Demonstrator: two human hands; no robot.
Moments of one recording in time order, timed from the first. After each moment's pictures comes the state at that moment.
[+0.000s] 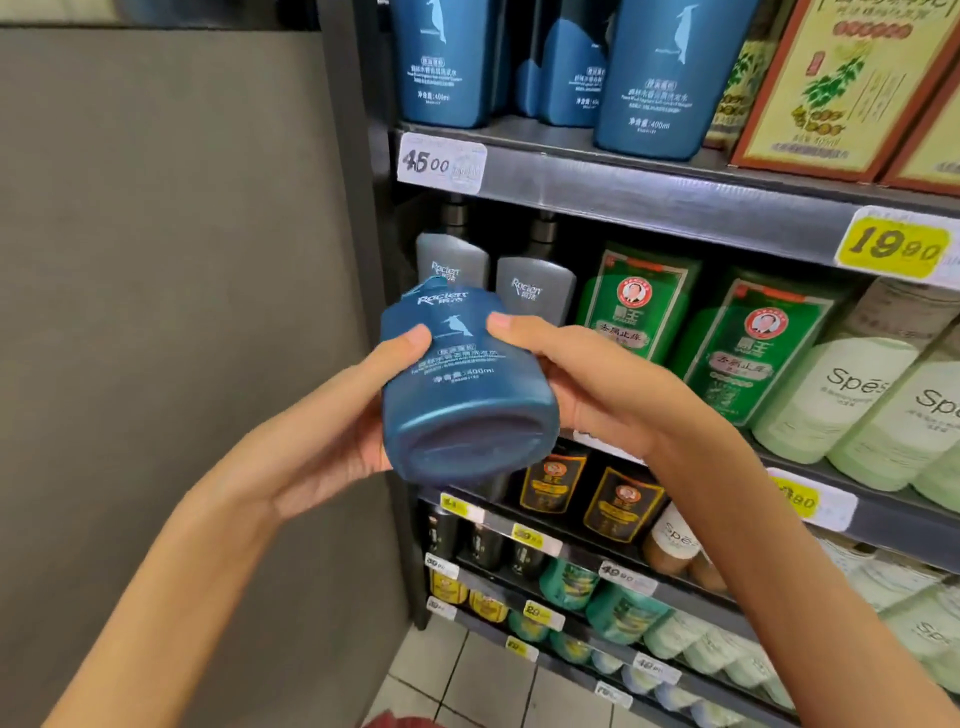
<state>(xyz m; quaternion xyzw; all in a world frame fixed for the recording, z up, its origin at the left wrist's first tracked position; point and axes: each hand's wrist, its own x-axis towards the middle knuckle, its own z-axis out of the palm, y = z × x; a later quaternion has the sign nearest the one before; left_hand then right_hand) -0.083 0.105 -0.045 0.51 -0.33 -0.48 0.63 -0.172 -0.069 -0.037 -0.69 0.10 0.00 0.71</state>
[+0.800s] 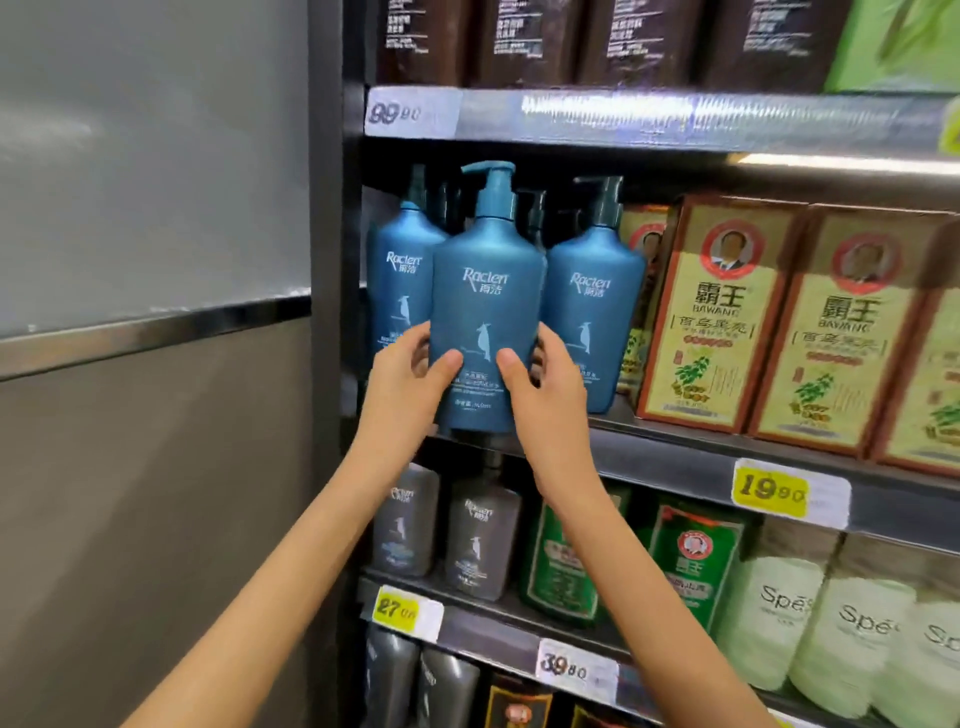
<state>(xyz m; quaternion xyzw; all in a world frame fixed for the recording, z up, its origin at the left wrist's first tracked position) -0.016 -0.020 0.058 0.58 -0.43 0.03 0.69 -0.103 -0.096 0.058 -0.71 0.12 -0.51 0.48</state>
